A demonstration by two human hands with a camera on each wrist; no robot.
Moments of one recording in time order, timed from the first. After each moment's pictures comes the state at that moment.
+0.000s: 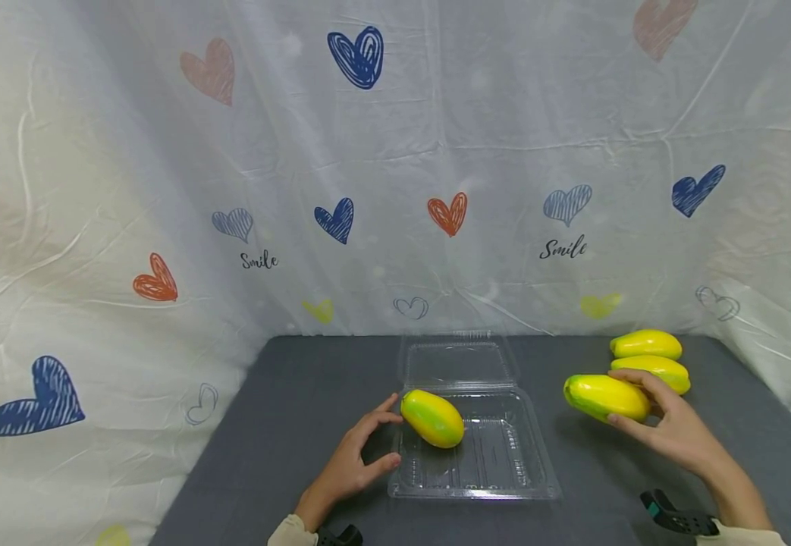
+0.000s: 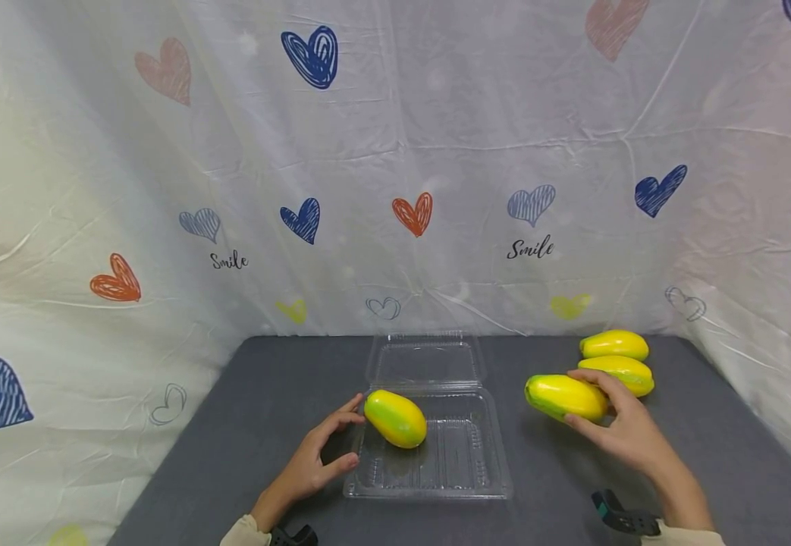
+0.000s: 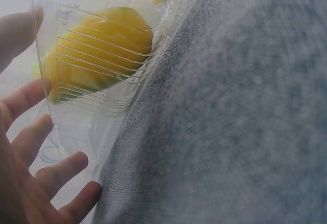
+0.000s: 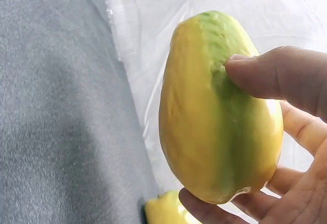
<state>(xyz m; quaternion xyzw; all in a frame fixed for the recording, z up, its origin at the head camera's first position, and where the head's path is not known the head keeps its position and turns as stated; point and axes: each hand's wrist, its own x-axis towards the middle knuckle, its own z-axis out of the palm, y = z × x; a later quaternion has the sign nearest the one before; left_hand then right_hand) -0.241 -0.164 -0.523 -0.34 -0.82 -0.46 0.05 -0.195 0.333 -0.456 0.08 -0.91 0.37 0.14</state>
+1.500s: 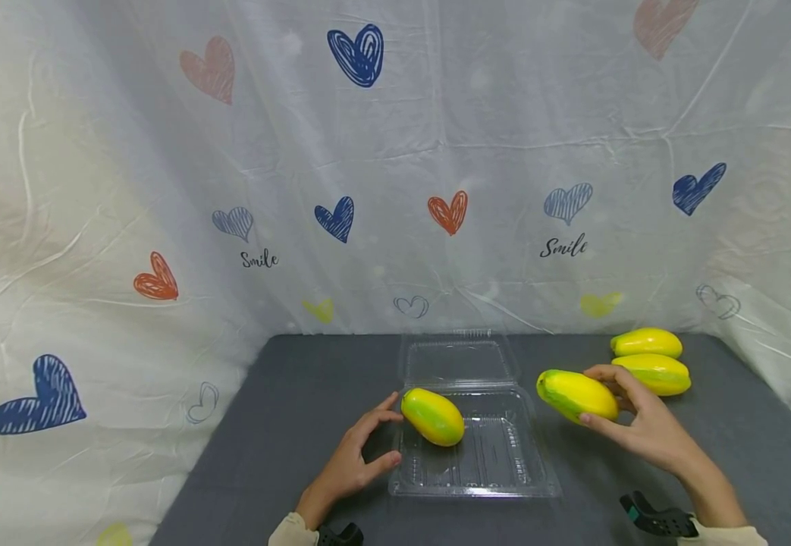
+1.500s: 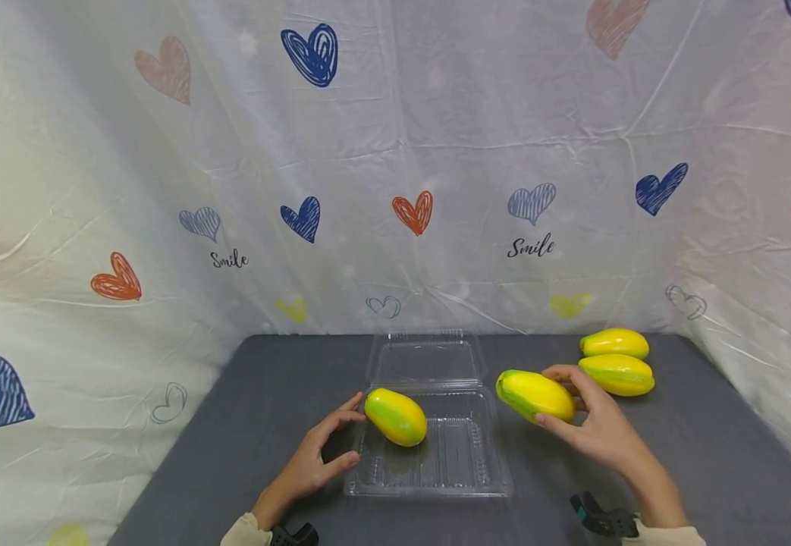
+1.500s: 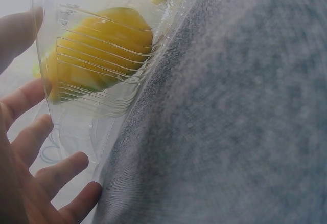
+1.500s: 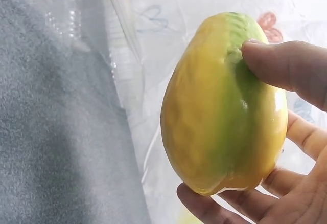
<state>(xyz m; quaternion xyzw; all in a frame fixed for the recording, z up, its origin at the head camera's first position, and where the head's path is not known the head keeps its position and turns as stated) -0.240 -0.164 -0.522 -0.33 -0.82 -0.46 0.04 -0.192 0.295 -0.439 0.12 -0.91 0.38 0.14</state>
